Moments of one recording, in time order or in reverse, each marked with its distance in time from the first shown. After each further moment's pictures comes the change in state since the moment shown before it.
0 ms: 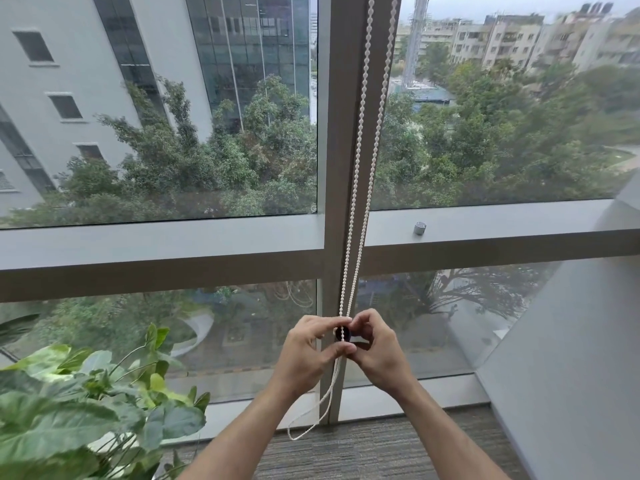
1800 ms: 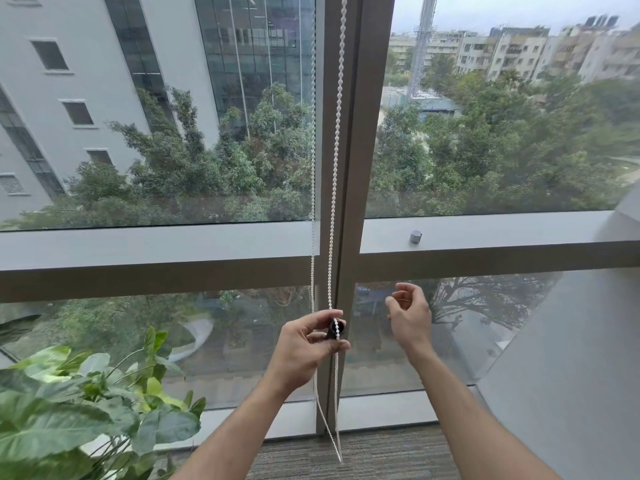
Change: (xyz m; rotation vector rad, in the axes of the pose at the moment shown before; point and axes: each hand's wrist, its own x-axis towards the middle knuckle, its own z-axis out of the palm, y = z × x) left_hand 0.011 0.014 0.005 -0.366 0.016 -0.230; right_hand 0.059 0.025 -0.056 -0.055 0.520 0.215
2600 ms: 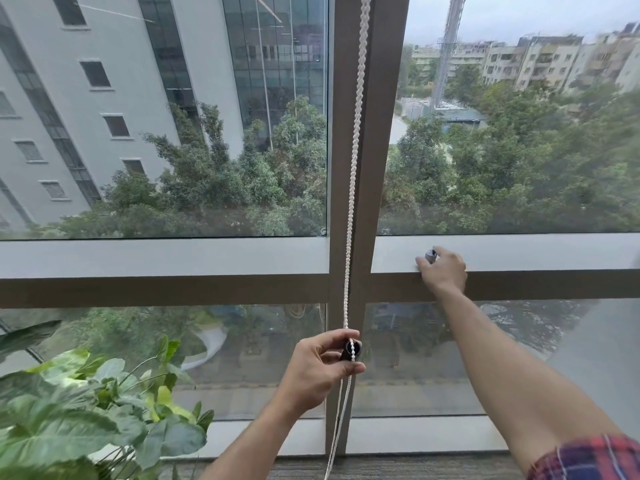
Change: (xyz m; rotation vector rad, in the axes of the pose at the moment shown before) left_hand 0.009 0.007 0.014 0.046 -0.007 -0.076; right_hand 0.142 -0.049 -0.005 -0.561 0.027 -0.035
